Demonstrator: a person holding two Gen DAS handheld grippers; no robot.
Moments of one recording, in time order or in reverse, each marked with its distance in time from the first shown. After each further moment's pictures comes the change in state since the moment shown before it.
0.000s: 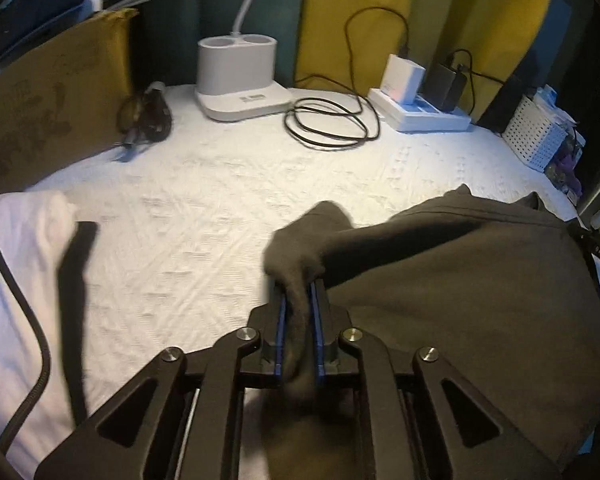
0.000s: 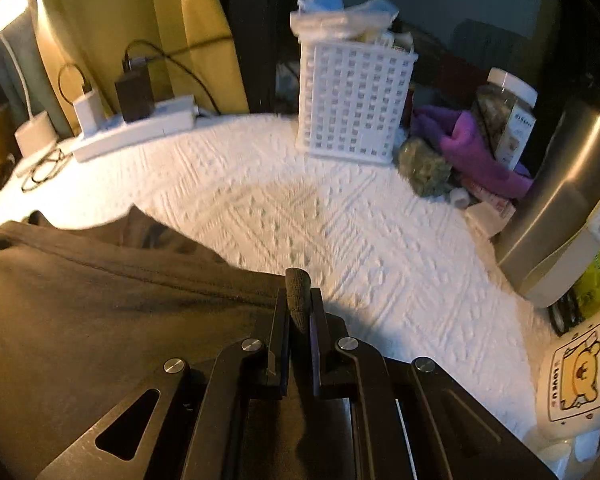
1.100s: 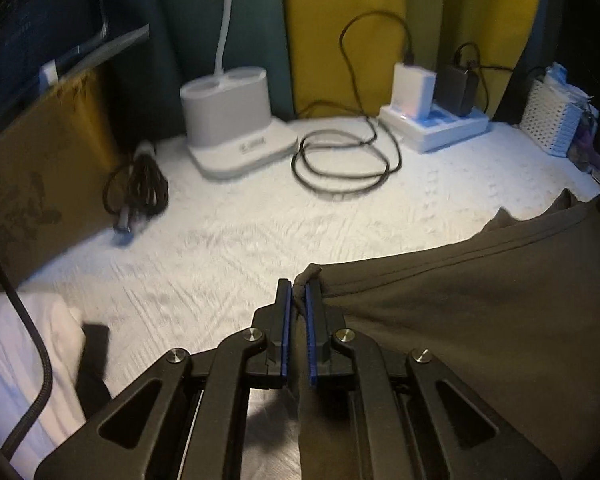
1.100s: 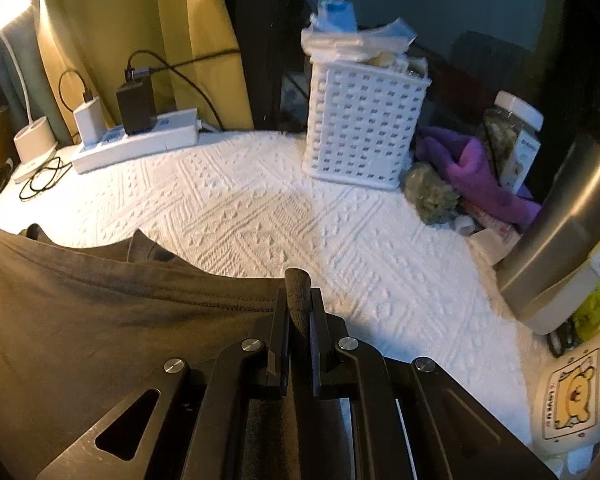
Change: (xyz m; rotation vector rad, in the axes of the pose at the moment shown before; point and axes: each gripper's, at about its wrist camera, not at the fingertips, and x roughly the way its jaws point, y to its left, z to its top) left arm 0.036 -0.002 0.038 0.144 -0.061 0.089; right arm 0.001 0.008 0.014 -0.016 -0.032 -0.008
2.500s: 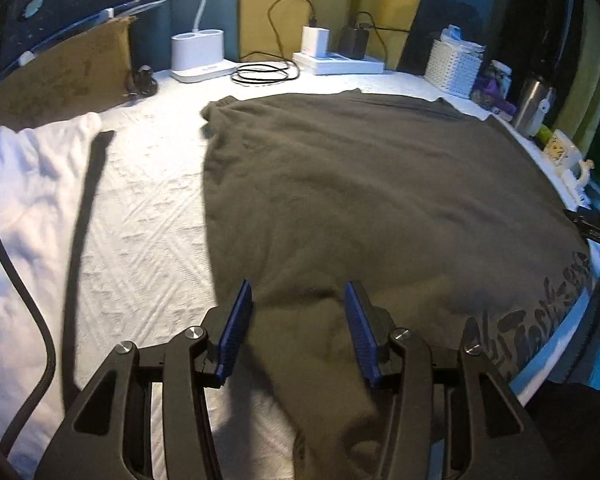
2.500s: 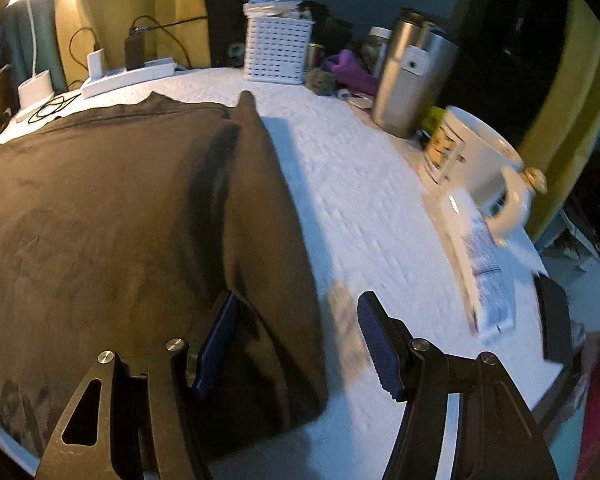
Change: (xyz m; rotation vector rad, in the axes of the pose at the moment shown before) left arm -0.128 -0.044 -0.155 0.000 0.036 -0.155; right arm -0.135 0.001 -0.176 0.095 0.061 -0.213
